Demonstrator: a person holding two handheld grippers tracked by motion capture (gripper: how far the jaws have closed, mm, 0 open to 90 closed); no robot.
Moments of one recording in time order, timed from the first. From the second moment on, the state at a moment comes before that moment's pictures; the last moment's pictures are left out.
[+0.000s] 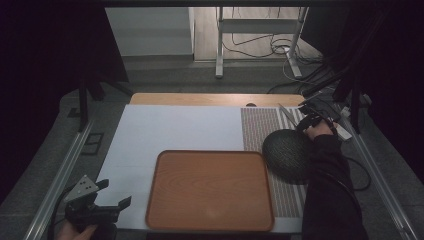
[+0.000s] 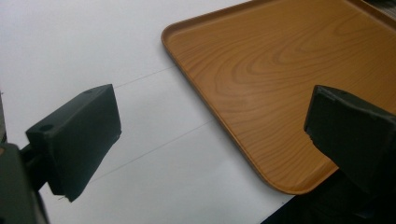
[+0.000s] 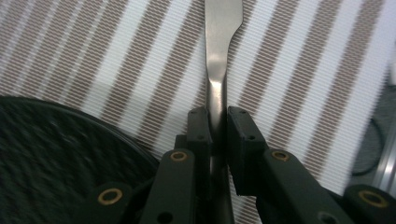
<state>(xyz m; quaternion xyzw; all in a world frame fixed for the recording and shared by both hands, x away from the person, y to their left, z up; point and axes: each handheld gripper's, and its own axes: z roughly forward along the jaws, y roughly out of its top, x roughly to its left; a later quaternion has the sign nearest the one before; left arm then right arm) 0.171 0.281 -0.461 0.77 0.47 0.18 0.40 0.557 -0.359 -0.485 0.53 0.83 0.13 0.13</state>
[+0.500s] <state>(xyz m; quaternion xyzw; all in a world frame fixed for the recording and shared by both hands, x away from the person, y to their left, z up) 0.171 0.280 -0.461 0.76 0.47 0.18 0.40 0.544 -0.388 -0.460 0.54 0.81 0.17 0.14</state>
